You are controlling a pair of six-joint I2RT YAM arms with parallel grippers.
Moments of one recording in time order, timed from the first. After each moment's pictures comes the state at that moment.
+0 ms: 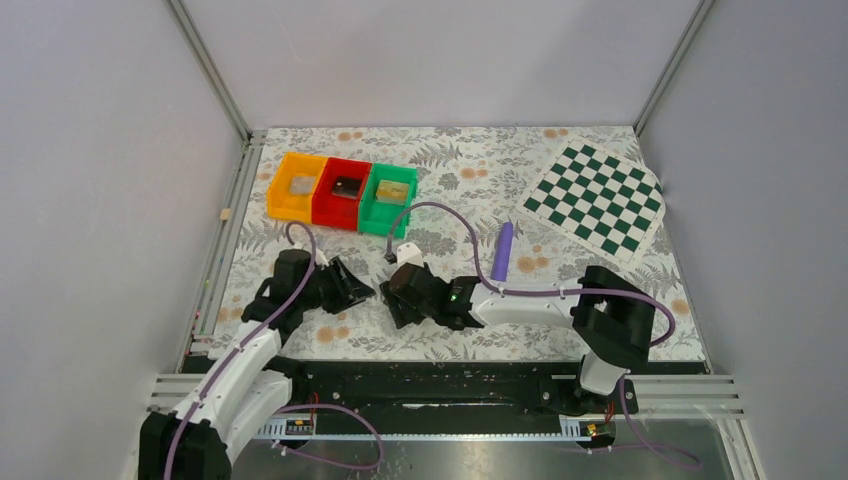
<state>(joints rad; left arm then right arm) -0.22 0.76 0.38 -0.34 0.44 -0.79 1.20 1.71 1.05 -0.20 0.28 0.55</state>
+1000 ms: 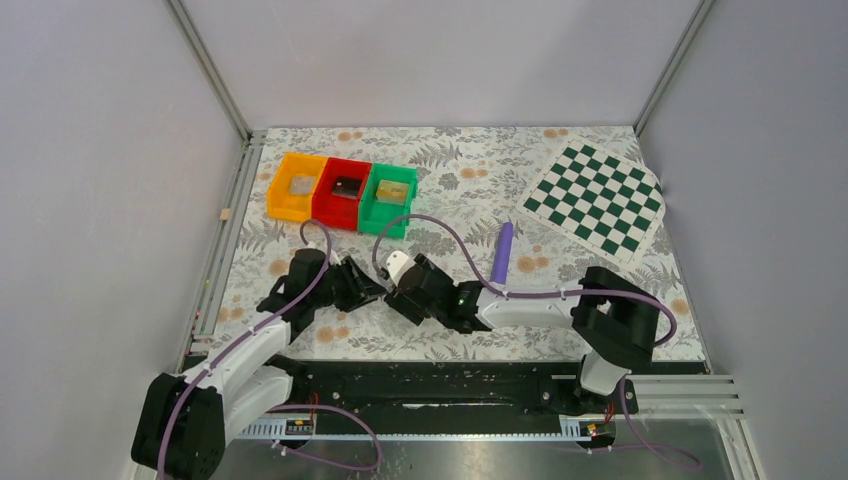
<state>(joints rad) -0.32 0.94 0.33 -0.09 0.42 -0.88 1.18 1.67 0.95 -0.05 0.39 0.02</state>
